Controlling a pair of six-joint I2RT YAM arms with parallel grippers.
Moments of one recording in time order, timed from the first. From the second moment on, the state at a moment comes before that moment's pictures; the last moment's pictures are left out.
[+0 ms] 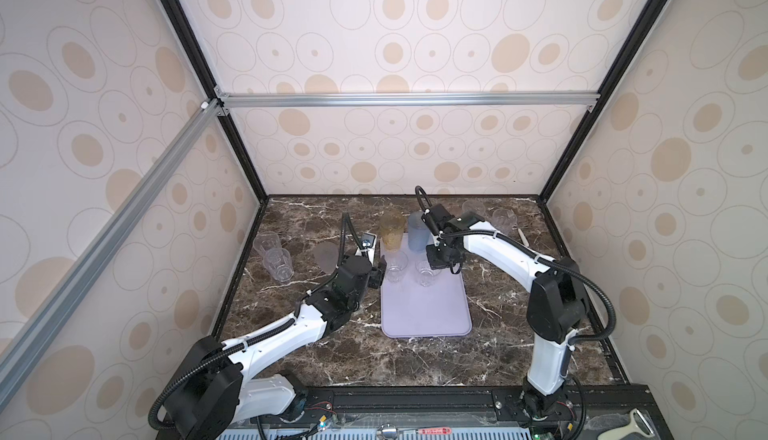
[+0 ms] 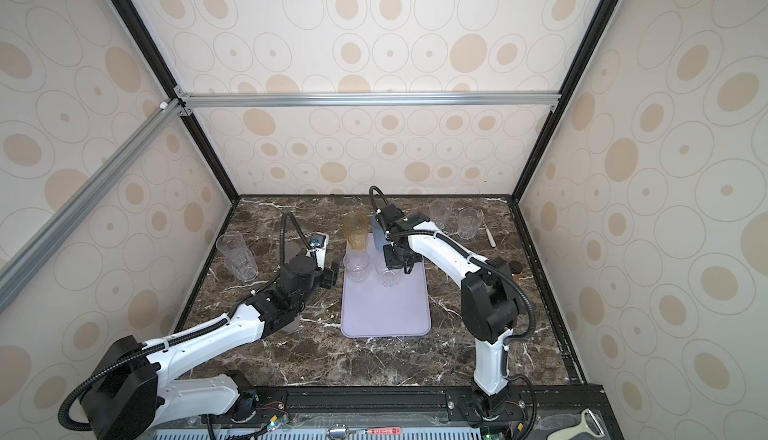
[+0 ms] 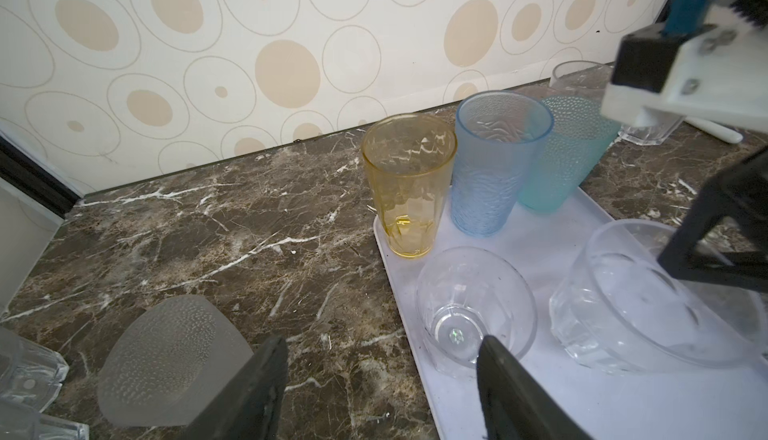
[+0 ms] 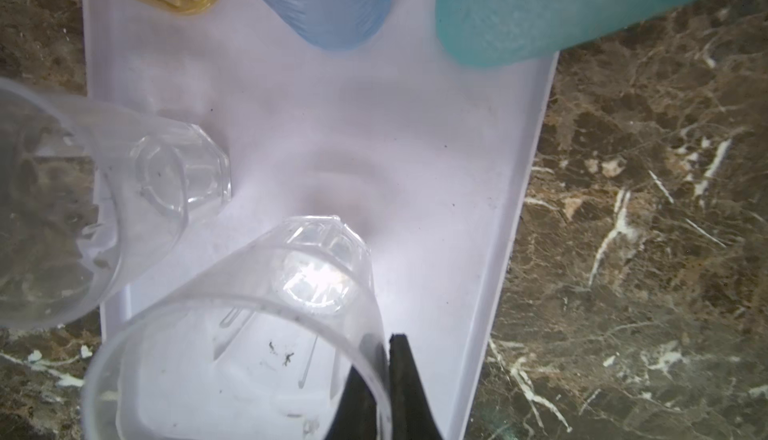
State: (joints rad) left arm -0.70 1.22 0.66 0.16 -0.45 -0.11; right arm 0.58 1.93 1.66 -1.05 0.11 0.39
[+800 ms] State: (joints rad) left arm -0.70 1.33 0.65 0.24 -0.25 -0.21; right arm 0.57 2.11 1.83 -1.06 0.16 0.37
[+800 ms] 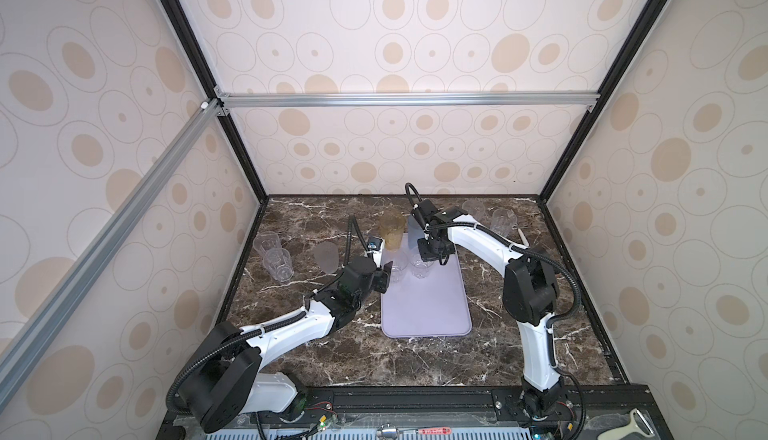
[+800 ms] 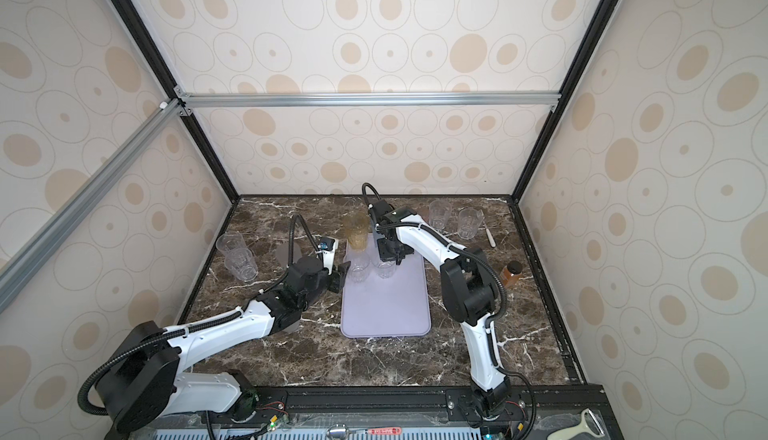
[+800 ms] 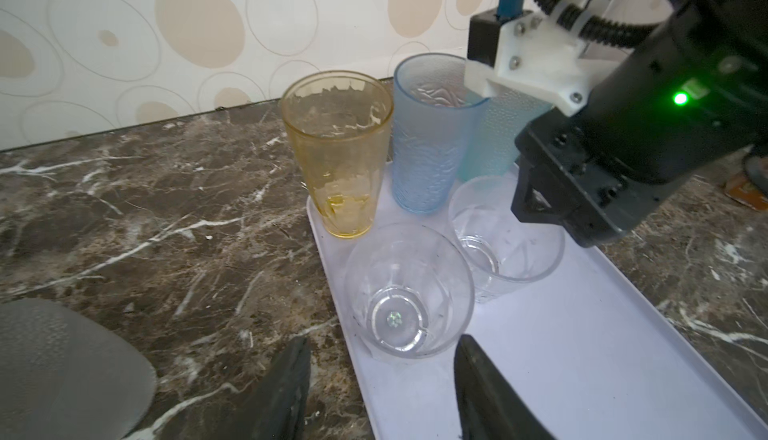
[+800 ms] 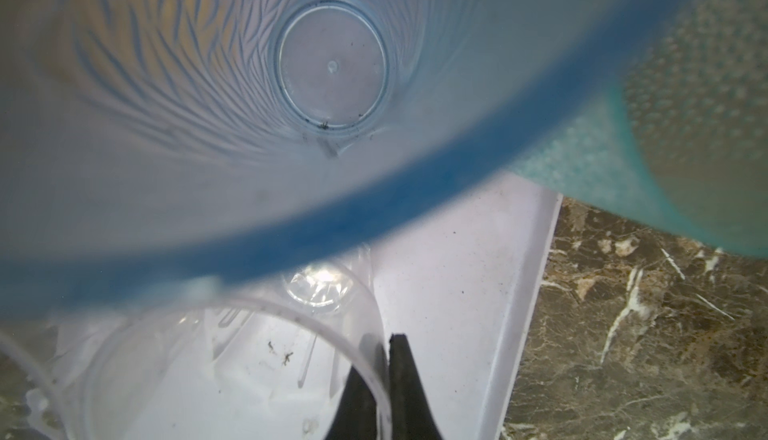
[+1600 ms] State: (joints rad) left arm -0.79 1.34 0.62 0.23 -0.14 -0.29; right arm 0.57 2.10 1.82 -1.05 0.14 0.38
